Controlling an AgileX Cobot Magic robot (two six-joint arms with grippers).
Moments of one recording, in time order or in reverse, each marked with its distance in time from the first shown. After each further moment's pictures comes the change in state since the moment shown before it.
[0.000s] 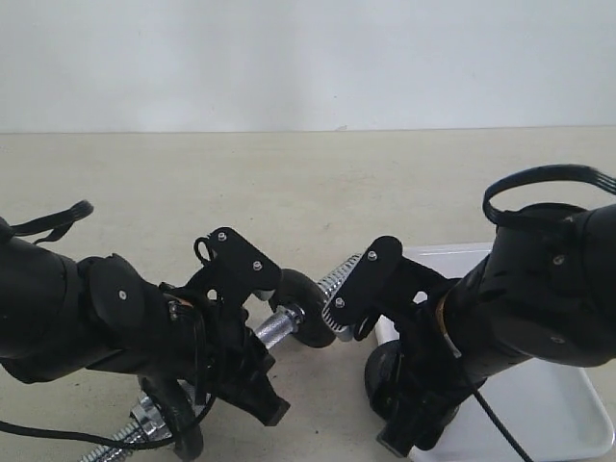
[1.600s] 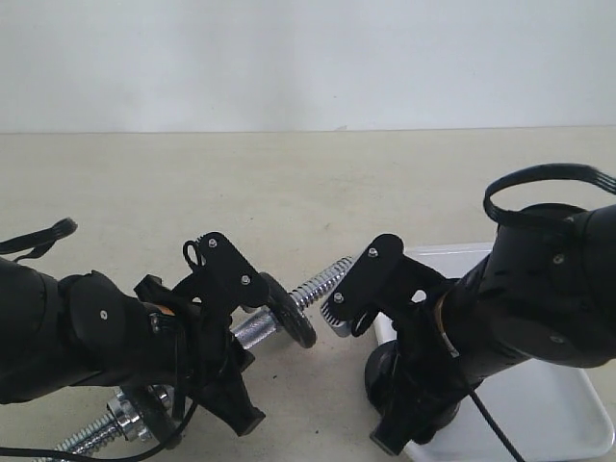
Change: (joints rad) left arm 0.000 -0.016 0.063 0.000 -0.107 0.119; right arm 0.000 0.000 0.001 0.016 -0.015 0.024
